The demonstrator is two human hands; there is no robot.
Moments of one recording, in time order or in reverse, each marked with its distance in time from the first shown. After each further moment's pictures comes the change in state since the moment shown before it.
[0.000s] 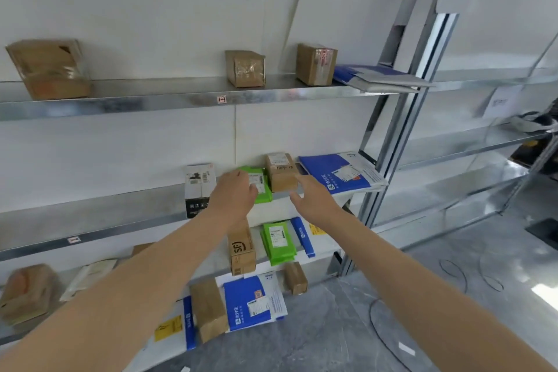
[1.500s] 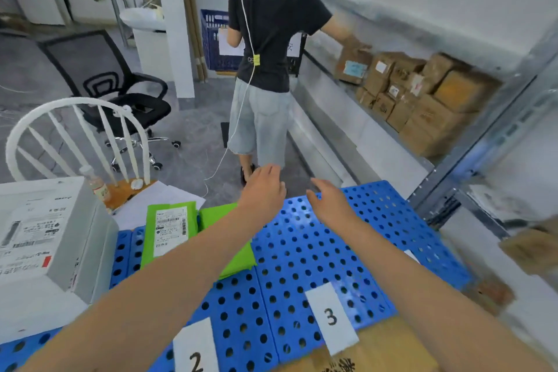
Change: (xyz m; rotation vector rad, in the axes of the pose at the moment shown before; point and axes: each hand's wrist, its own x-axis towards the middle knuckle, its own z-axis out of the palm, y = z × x) left_hand -0.806 -0.518 -0.387 0.203 0.543 -1.389; right_hand -0.478 -0.706 0.604 -0.034 -1.000 -1.123
